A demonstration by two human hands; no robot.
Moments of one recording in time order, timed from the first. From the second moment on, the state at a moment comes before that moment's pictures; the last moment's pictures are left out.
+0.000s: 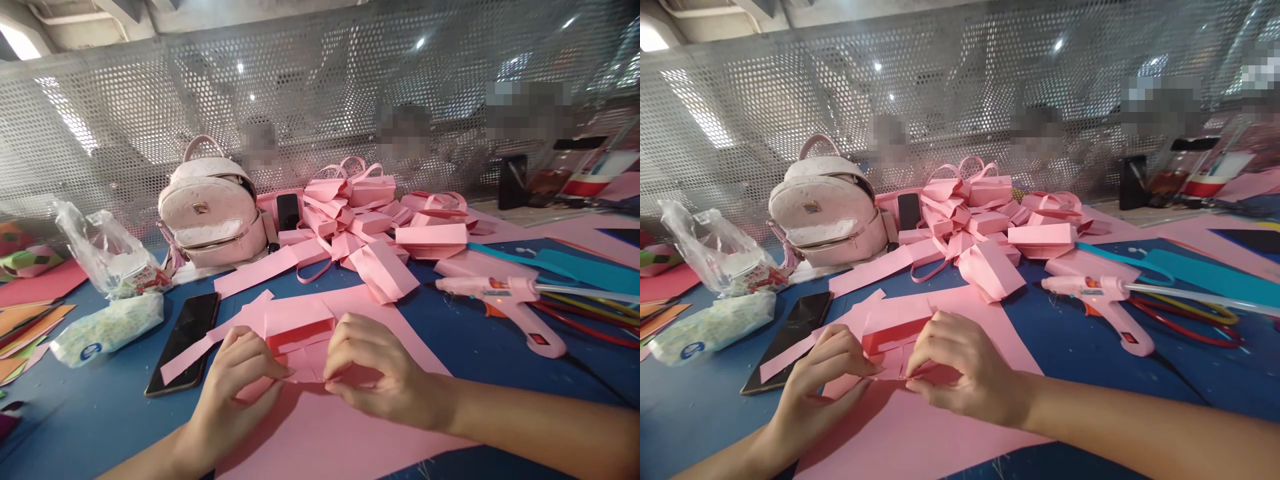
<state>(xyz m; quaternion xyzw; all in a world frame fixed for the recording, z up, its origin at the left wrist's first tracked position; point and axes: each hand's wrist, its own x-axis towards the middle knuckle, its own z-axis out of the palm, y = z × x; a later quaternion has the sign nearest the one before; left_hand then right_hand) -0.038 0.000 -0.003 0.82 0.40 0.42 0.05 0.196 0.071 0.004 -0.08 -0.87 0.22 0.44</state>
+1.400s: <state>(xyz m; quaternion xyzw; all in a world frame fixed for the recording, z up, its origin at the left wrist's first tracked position) -0.039 0.001 -0.002 0.81 0.38 0.44 0.04 0.198 0.071 0.007 -0.07 -0.86 0.29 0.42</state>
